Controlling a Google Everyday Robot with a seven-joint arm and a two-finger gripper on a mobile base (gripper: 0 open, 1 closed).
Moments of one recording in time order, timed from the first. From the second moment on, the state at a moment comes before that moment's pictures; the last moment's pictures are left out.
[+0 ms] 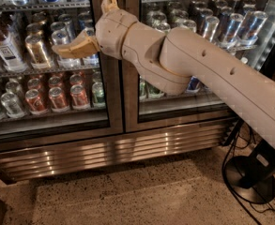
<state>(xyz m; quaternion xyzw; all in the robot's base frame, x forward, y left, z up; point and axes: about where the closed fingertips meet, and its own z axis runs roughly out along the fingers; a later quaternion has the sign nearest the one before) 0.595 0.134 1.045 -0.44 0.45 0.22 0.74</state>
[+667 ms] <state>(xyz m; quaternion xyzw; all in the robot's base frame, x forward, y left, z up) 0.592 0.119 1.044 -0.44 0.50 0.17 0.73</state>
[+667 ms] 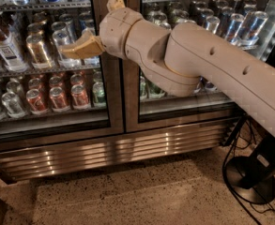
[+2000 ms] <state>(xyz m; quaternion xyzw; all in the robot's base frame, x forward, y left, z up) 0.651 0.136 1.066 -0.42 0.52 0.18 0.72</state>
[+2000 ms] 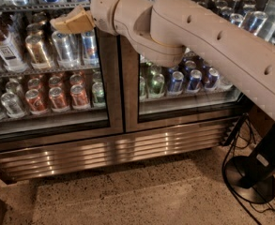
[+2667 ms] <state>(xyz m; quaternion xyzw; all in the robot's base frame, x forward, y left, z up) 0.649 0.138 1.065 -0.43 0.51 0.19 0.72</state>
